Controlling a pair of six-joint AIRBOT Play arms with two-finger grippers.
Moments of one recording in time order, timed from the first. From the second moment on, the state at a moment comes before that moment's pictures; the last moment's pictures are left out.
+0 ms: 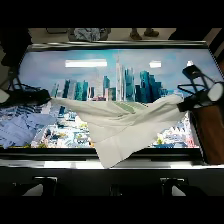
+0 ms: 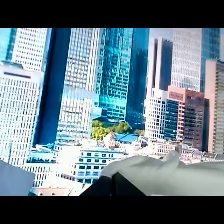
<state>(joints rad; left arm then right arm) 0.09 -1.20 1.15 1.23 -0.98 -1.58 -0.10 -1.17 1.20 -1.65 1.13 1.12</state>
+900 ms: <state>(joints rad) 0.08 -1.42 1.21 1.07 -1.27 -1.46 -0.10 -1.39 1.14 -1.51 1.06 1.18</state>
